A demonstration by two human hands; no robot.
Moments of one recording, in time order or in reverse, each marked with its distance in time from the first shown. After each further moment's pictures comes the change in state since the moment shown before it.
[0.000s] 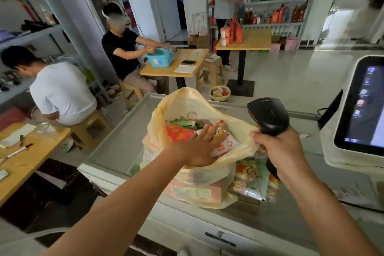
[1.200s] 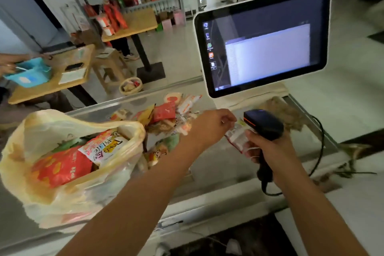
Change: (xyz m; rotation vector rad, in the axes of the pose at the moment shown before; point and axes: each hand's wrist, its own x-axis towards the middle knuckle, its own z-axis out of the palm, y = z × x) left_hand 0.134 0.253 0.012 -0.463 0.341 0.423; right_hand -0.071 0.084 -0.191 0.206 0.520 0.336
